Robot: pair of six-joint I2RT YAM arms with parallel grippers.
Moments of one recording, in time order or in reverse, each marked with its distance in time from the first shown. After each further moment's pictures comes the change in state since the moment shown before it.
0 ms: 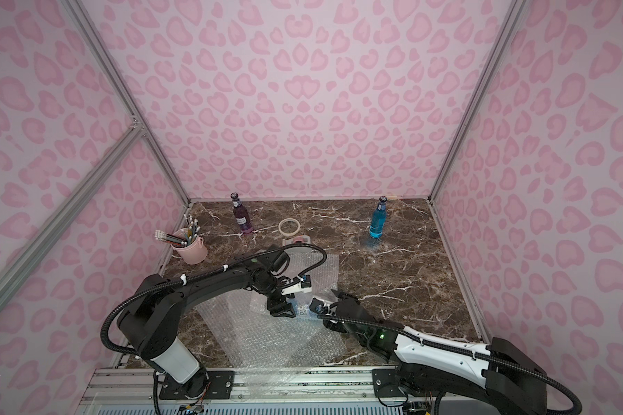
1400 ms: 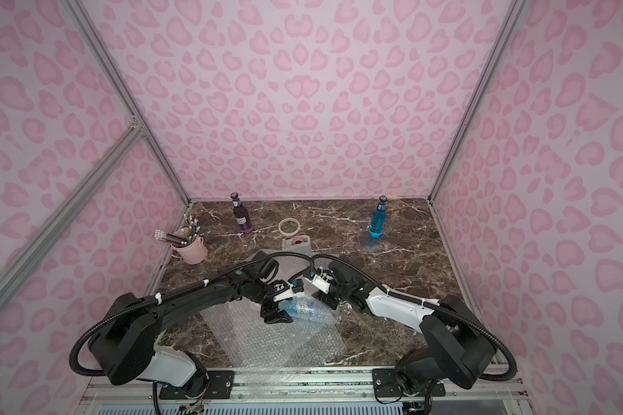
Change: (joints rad) left arm 0.005 -0.163 -0.151 0.134 0.051 -0.005; right arm -0.317 0.446 0.324 -0.112 -0.605 0.047
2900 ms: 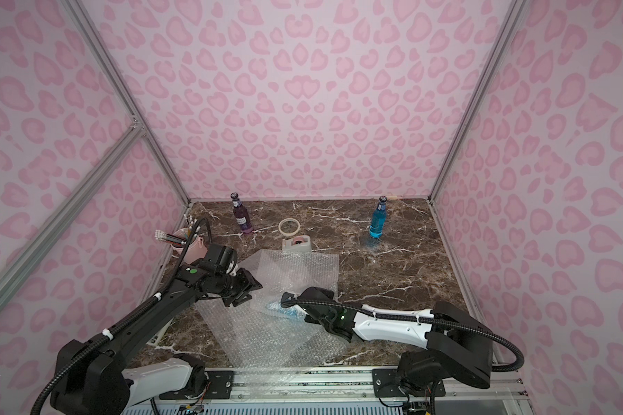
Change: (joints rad) left arm 0.321 -0.307 -0.052 -0.167 -0.192 -1.632; right arm 0.408 0.007 0.020 -0.013 0.666 -0.068
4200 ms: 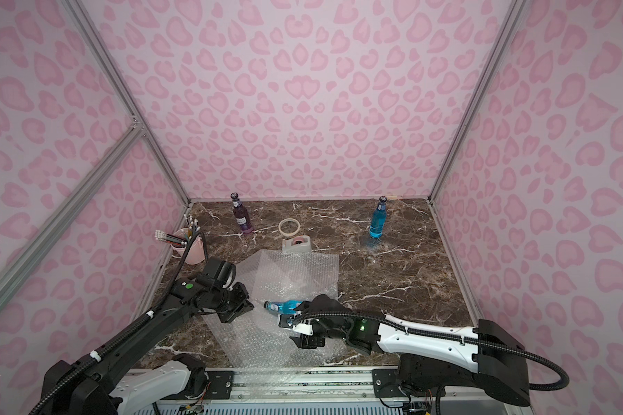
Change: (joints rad) left arm -0.046 -0.102 -0.110 -0.055 -0.011 -0.152; right arm 0.109 -0.287 -0.038 -0.105 -0.420 0.072
